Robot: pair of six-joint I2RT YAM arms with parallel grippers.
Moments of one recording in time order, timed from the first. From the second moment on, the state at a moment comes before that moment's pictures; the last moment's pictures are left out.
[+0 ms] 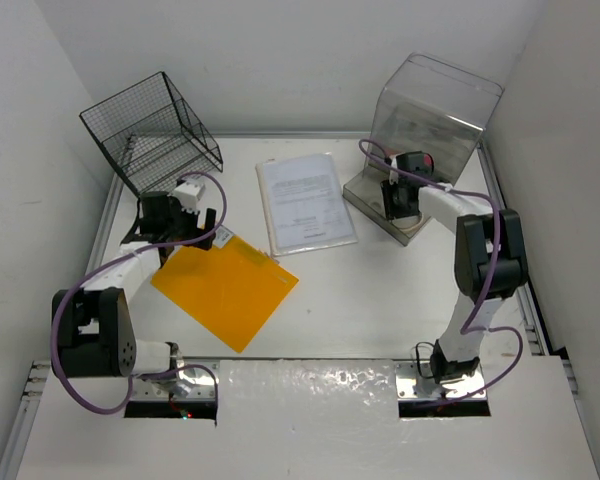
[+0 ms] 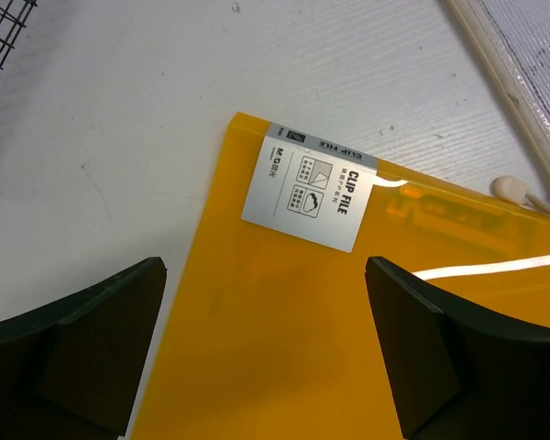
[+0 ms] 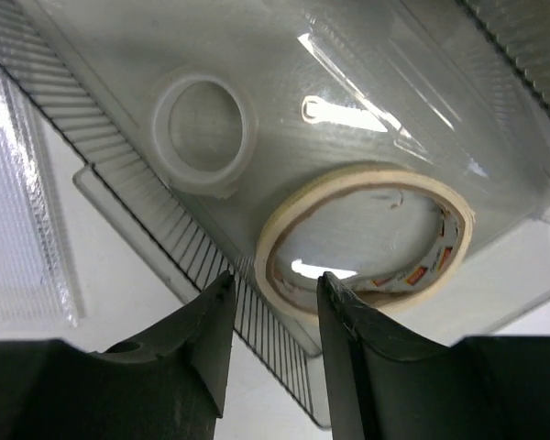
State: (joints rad) left arm 0.05 1.33 0.70 -0.09 0.27 0.24; right arm 0.14 1.87 1.21 -0.33 0.04 -0.04
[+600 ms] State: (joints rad) left arm 0.05 1.33 0.70 -0.09 0.27 0.24; right arm 0.45 1.87 1.17 -0.33 0.27 -0.24
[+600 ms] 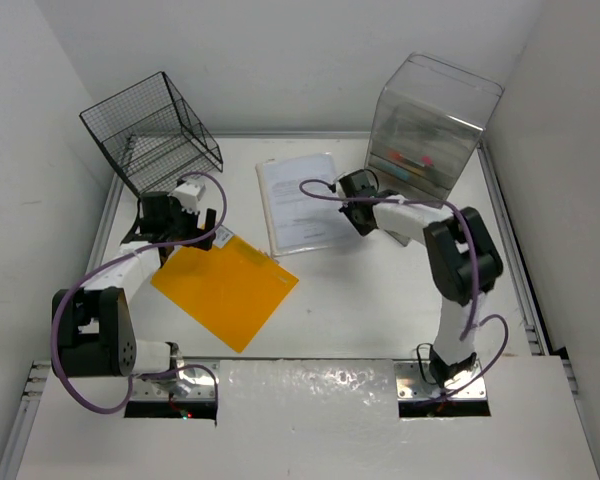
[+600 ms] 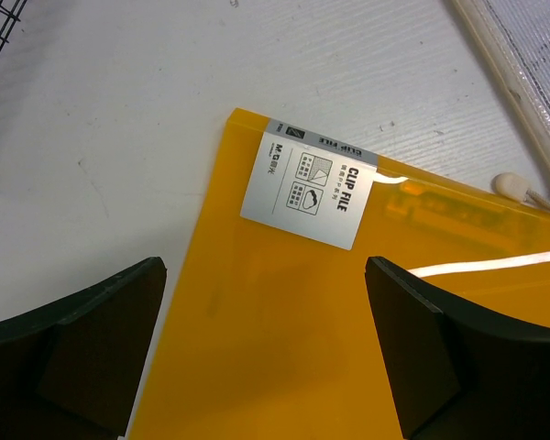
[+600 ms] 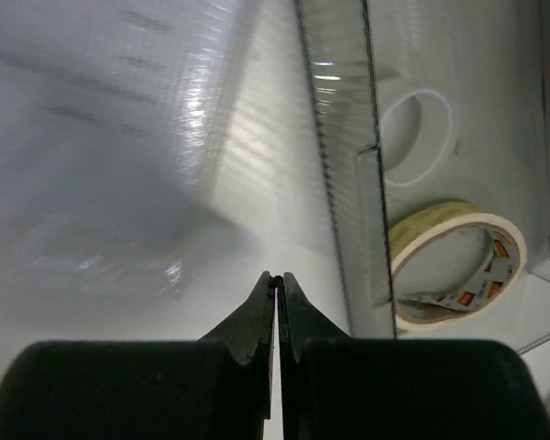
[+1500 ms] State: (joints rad) left arm 0.05 1.34 0.71 -0.11 0.27 0.24; right arm 0.32 2.21 1.41 -0.18 0.80 -0.48
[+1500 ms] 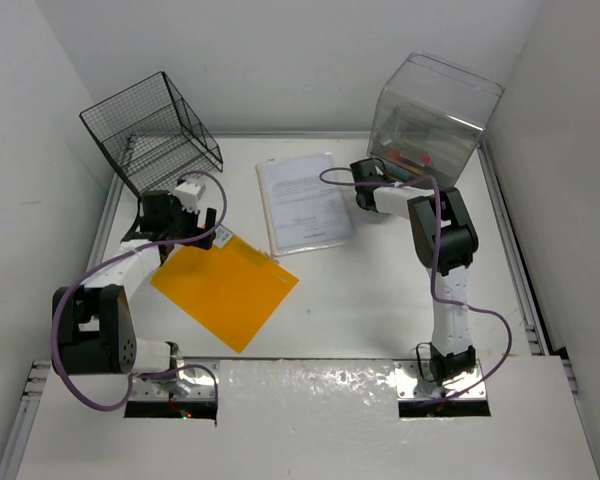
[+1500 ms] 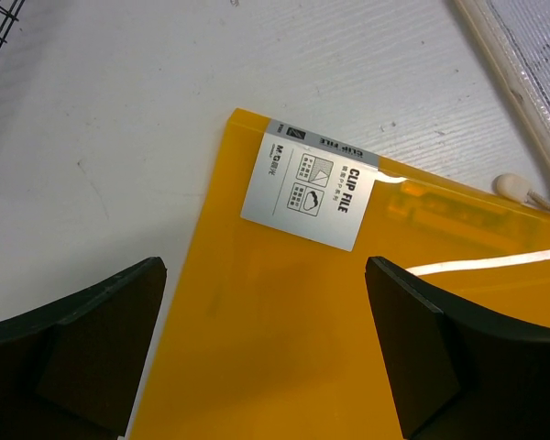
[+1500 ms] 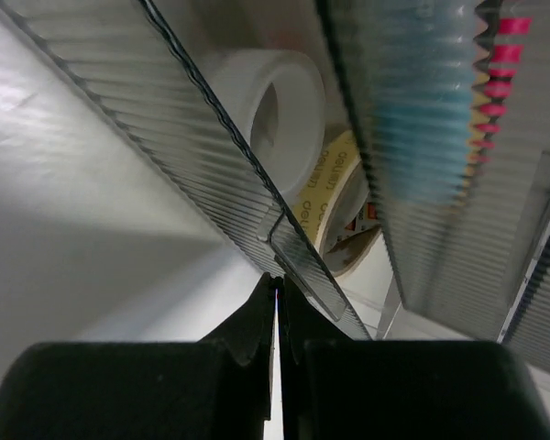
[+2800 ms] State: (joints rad) left arm 0.05 1.36 0.75 -0.18 0.28 0.27; right arm 0.46 1.59 0.78 0.17 -0.20 0.44
